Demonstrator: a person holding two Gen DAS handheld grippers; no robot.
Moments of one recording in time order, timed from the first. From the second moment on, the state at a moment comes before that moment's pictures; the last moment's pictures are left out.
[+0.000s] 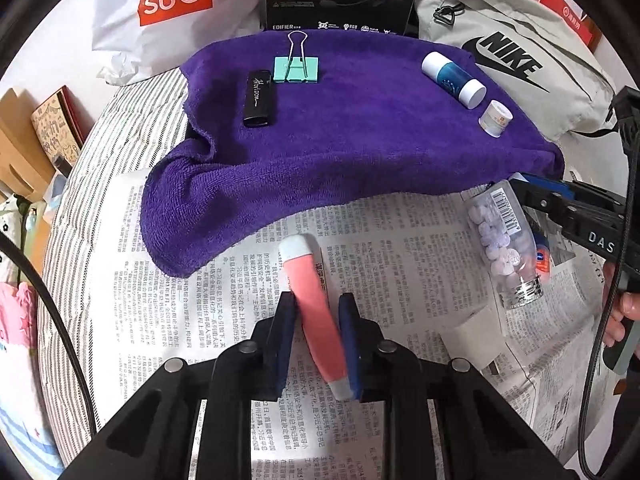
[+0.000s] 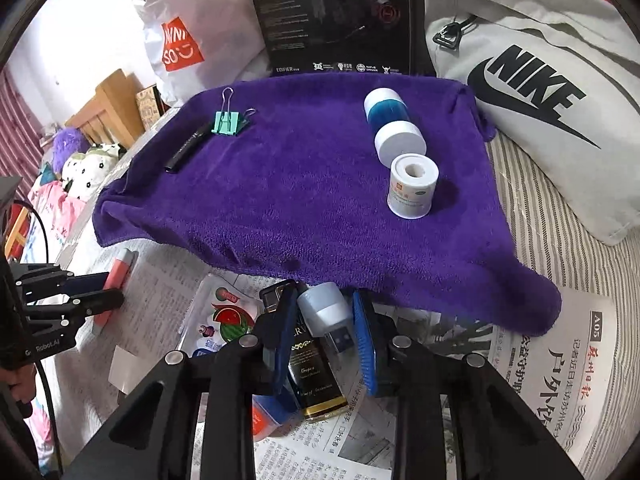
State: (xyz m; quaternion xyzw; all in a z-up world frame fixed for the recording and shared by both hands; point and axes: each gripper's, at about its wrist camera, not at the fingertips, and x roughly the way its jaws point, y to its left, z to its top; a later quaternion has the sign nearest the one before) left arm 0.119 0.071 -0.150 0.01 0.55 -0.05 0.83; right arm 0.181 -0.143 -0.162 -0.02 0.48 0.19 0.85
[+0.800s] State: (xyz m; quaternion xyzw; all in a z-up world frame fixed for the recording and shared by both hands) left arm 0.105 0.088 -0.146 -0.01 0.54 -0.06 0.84; right arm 0.138 -0.197 -0.166 -0.07 0.50 0.10 0.86
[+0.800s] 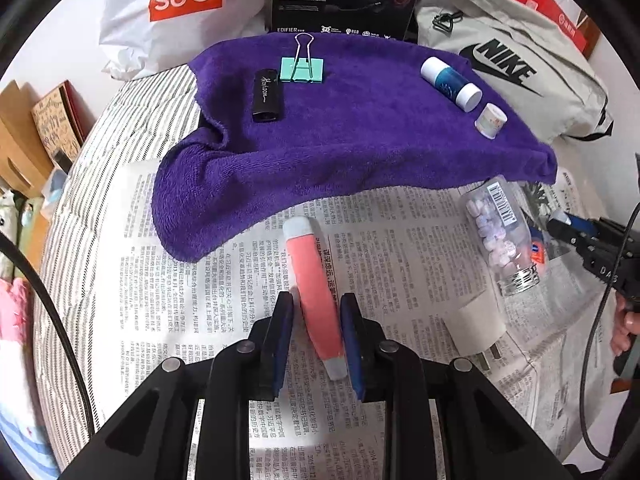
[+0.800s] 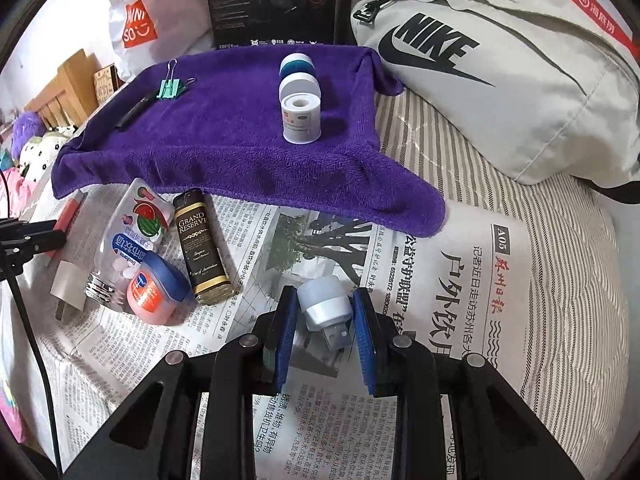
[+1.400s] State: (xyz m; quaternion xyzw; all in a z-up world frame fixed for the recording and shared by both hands) left arm 0.134 0.082 -0.149 0.00 0.54 -0.04 0.84; right arm 0.141 -0.198 -0.166 -0.06 0.50 0.10 0.86
